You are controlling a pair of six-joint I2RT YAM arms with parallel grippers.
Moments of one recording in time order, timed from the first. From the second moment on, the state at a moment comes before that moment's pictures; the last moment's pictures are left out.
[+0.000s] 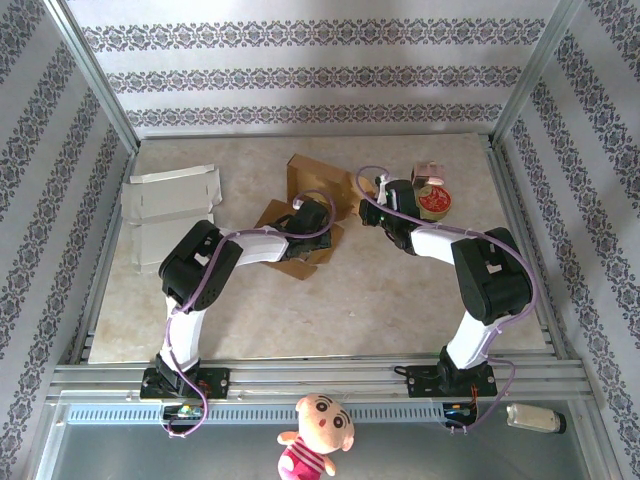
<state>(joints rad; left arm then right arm) -0.65 2.03 1.20 -0.01 -0.05 -0.72 0.31 1.75 0.89 0.26 -0.14 0.39</state>
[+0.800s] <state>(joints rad) -0.63 2.07 1.20 0.08 -0.01 -0.74 0.36 1.74 1.05 0.00 -0.17 0.82</state>
